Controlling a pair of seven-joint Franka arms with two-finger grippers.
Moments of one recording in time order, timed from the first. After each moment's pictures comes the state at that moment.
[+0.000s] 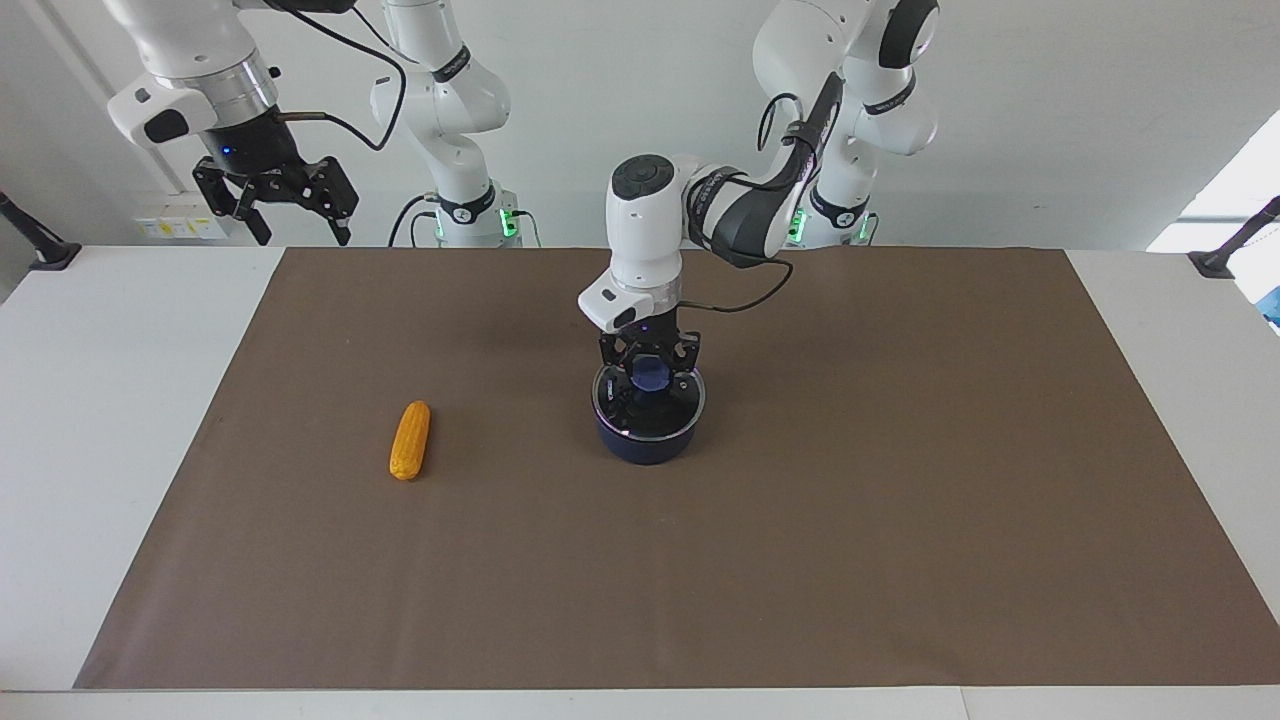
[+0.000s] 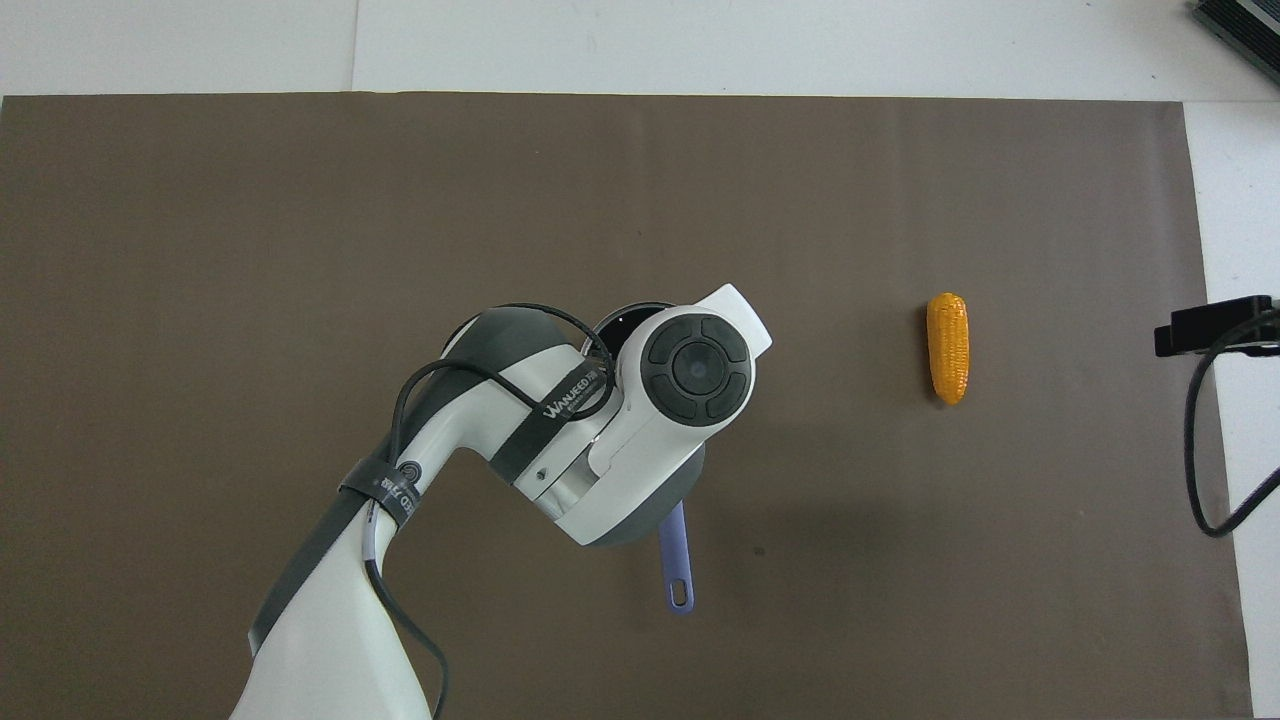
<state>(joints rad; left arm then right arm) -0.77 0.40 0.00 -1.58 0.13 2.06 -0.60 0.05 -0.07 -0.10 -1.56 0.01 1.54 -0.01</state>
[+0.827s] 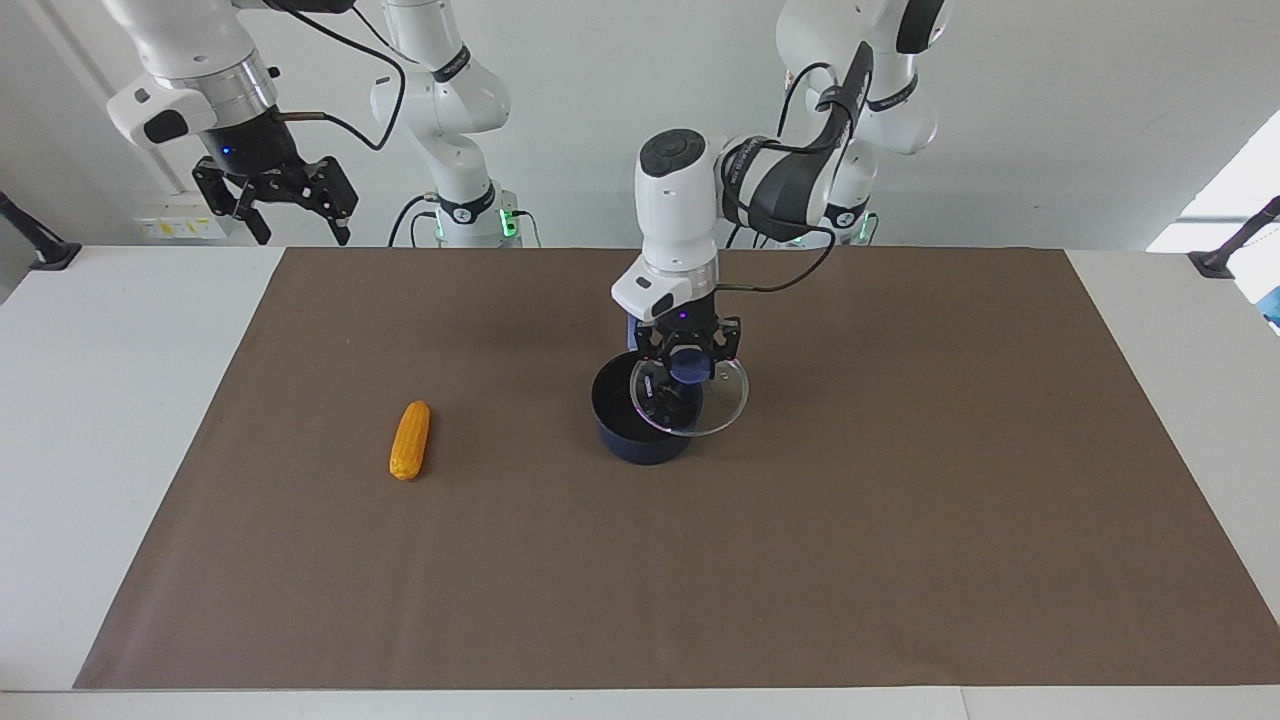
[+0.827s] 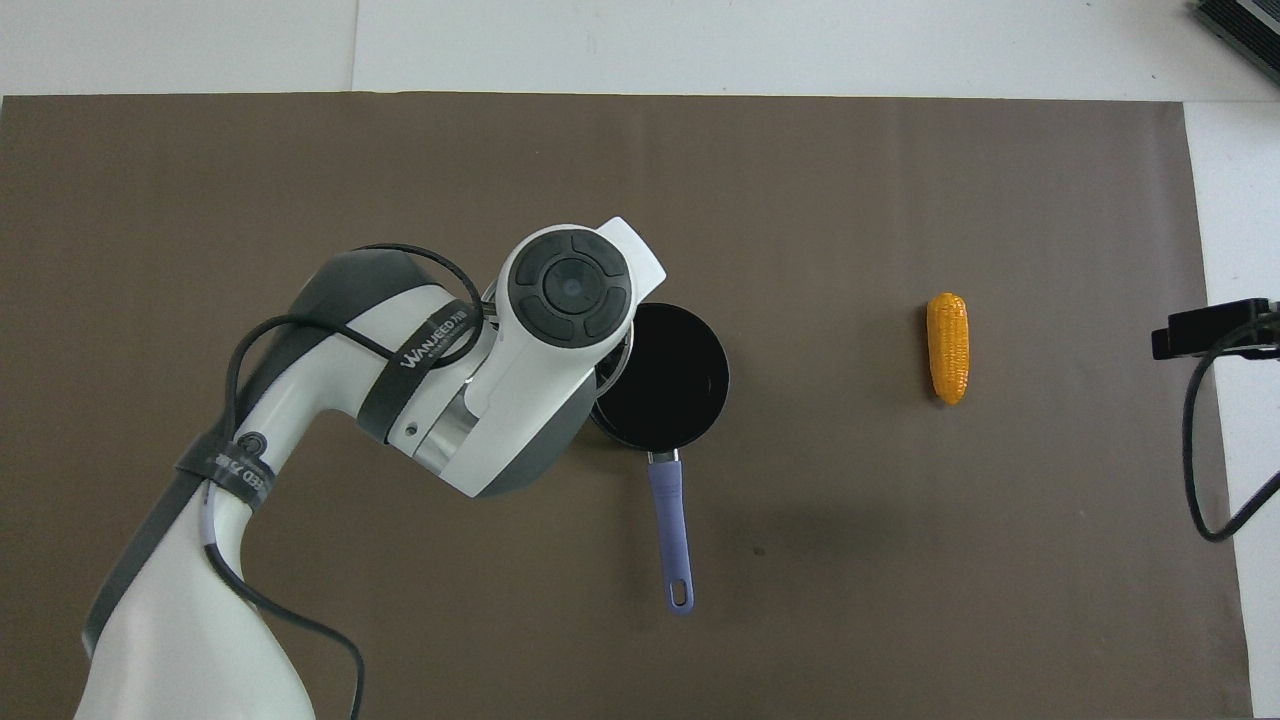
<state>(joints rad) -0.64 0.34 0.04 -1.59 0.19 1.96 -0.53 0.06 -0.07 -0.10 -1.56 0.01 1.53 -0.01</state>
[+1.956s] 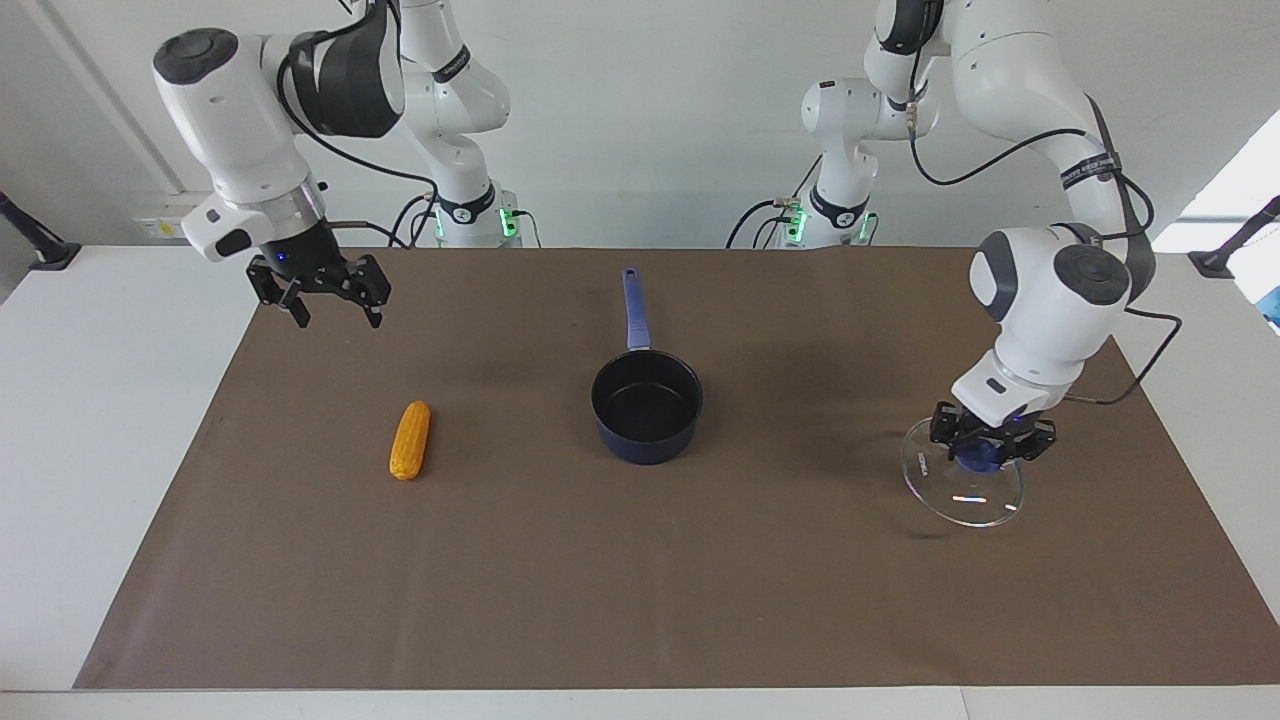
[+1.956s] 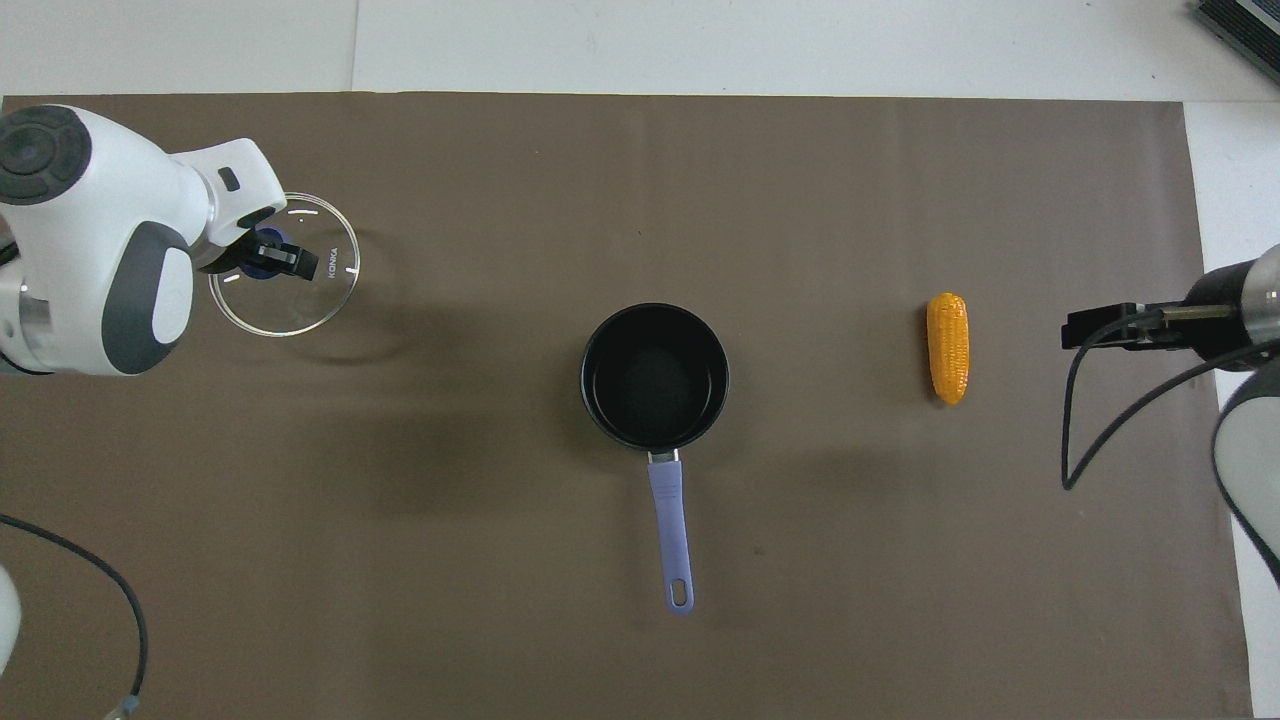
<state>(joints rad) -0.05 0.34 0.04 -1.72 0.05 2.17 0.35 0.05 -0.02 -0.09 -1.89 0.01 1.95 -0.01</state>
